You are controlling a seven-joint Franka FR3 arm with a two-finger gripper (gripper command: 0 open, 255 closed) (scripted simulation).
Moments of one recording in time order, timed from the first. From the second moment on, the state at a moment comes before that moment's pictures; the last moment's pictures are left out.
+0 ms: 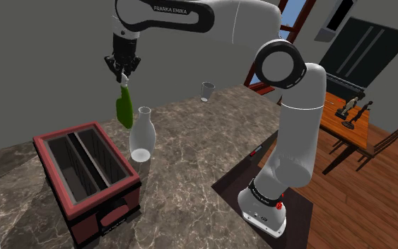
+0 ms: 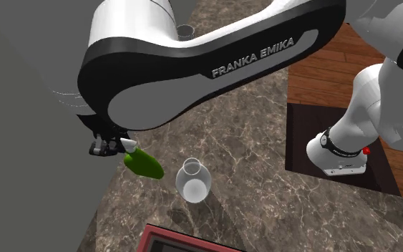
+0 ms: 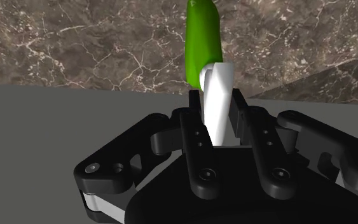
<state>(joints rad) 0.16 0.41 0.17 -1.33 -0.05 1.81 0.33</state>
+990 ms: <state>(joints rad) 0.18 0.47 0.17 -1.03 -0.06 1.57 0.34</state>
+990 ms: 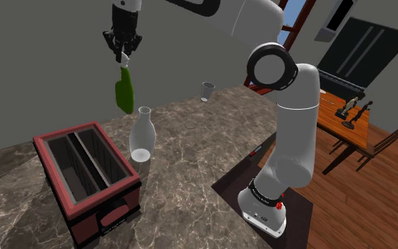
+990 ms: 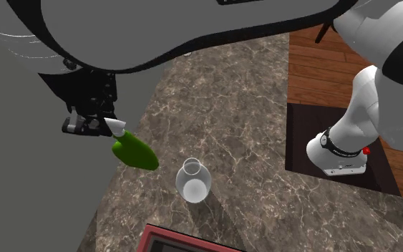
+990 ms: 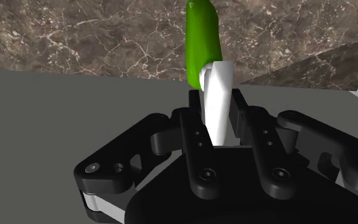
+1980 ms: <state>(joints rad) 0.06 0.33 0.14 -1.13 -0.02 1.52 0.20</state>
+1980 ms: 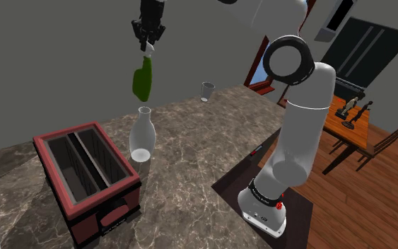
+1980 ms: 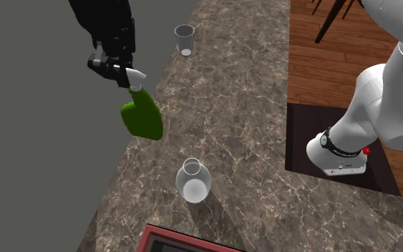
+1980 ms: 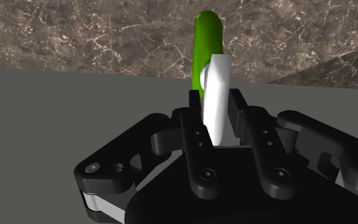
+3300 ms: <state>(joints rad) -0.23 0.11 -0.03 -1.43 0.06 1.59 -0.25</state>
